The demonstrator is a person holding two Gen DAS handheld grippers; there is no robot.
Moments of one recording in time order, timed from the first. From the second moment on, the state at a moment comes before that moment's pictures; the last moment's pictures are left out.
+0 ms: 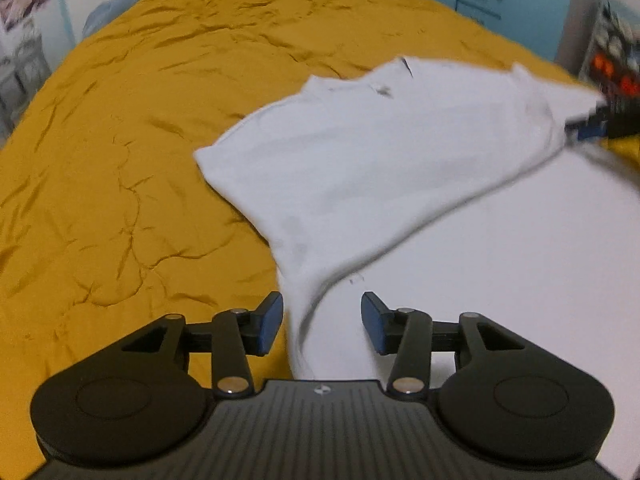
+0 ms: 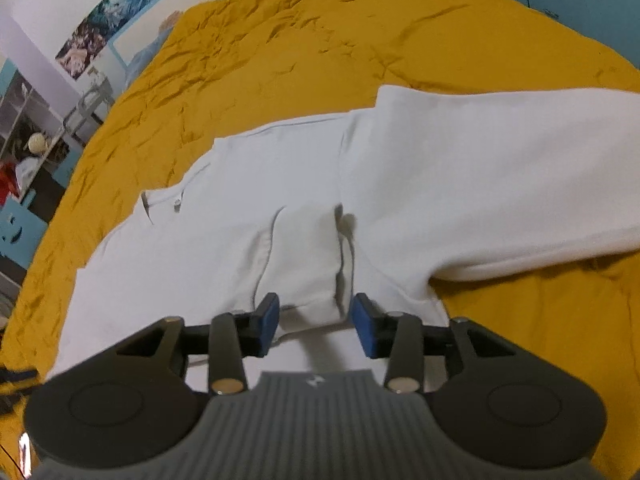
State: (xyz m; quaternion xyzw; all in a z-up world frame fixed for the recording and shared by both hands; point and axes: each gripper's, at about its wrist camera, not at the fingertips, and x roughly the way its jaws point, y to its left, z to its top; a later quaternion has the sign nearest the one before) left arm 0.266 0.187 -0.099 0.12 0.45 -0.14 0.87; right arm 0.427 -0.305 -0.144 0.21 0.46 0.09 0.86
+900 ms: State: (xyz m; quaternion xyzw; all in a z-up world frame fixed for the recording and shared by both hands) left arm 0.267 0.234 -0.112 0.02 0.46 -0.07 0.88; right arm 0.414 -0.293 -0.146 0.20 0.48 0.09 0.85
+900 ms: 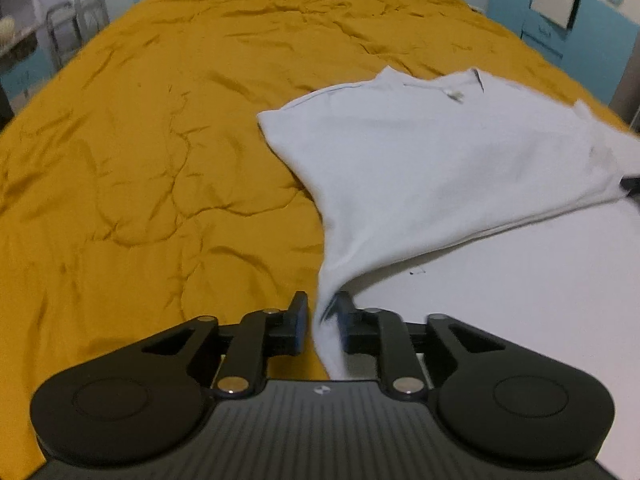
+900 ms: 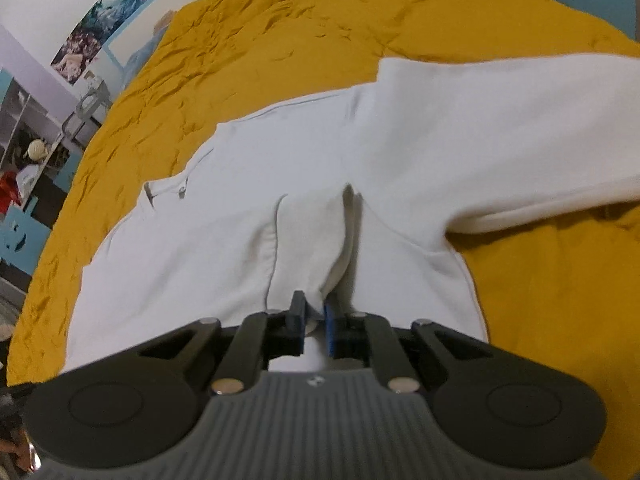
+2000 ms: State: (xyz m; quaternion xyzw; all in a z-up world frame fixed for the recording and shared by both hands) left arm 0.333 0.148 -0.091 -0.08 0.41 0.07 0.90; right arm 0.319 -0.745 -0.147 0.47 0.32 -0.21 0.79
